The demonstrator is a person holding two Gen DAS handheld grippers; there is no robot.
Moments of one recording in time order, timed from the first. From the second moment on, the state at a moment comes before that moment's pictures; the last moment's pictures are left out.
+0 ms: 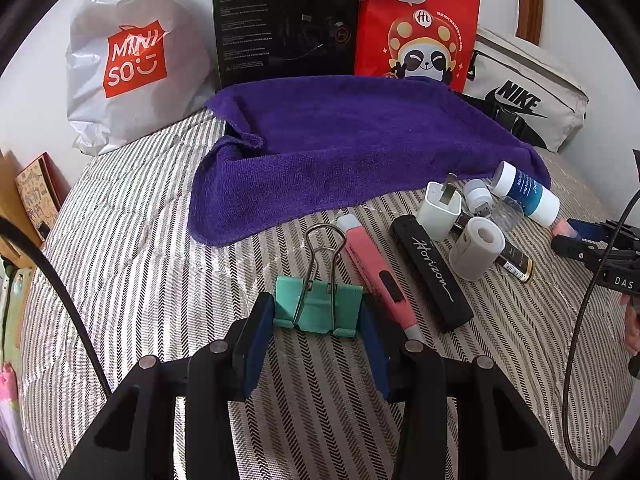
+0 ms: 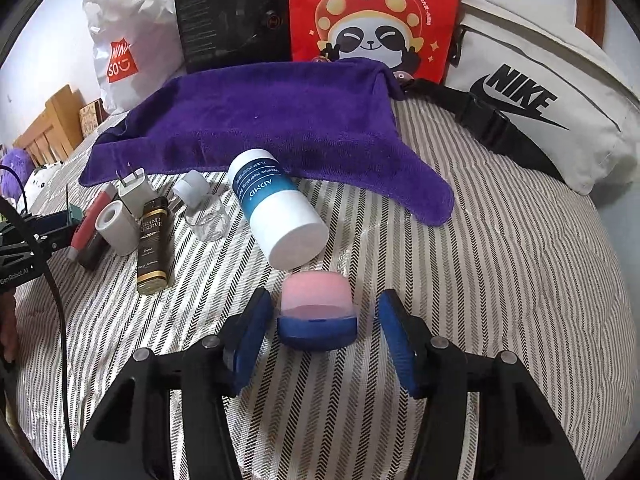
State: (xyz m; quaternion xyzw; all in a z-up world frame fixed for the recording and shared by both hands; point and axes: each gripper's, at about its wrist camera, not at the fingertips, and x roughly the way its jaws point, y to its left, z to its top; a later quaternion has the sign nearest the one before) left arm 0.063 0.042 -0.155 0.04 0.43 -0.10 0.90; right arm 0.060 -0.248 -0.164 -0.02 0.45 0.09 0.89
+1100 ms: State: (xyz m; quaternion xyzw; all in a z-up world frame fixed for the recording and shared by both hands) left arm 0.086 0.073 -0.107 -0.04 0.43 -0.09 0.90; right arm 0.090 -0.280 -0.102 0.03 0.45 0.10 0.89
